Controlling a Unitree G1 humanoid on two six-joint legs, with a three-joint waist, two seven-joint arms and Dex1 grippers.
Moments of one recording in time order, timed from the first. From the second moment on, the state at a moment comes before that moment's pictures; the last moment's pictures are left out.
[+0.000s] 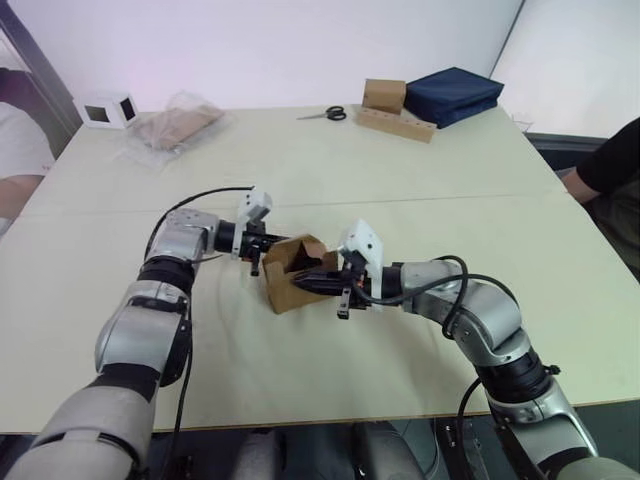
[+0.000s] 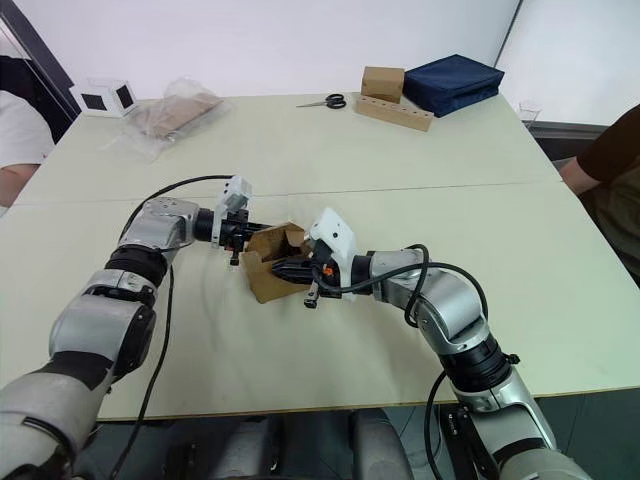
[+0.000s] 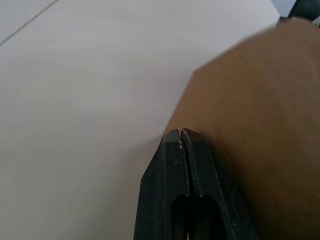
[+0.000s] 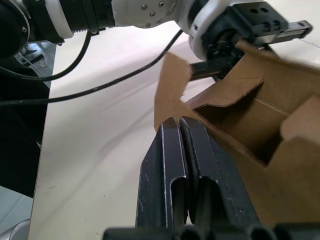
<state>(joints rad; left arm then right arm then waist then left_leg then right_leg) -1.06 0.42 -0.11 1.07 -0.12 0.09 -1.52 -0.55 -0.41 0.27 -0.31 0.51 0.80 0.77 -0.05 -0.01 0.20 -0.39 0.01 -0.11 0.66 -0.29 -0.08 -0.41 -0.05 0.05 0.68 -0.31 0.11</state>
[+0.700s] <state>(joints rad) -1.06 0.39 -0.11 1.08 -0.08 0.06 -1.55 -0.56 -0.39 0.28 -0.21 0.44 0.75 0.78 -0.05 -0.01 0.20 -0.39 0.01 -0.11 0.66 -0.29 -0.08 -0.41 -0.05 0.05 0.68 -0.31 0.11</state>
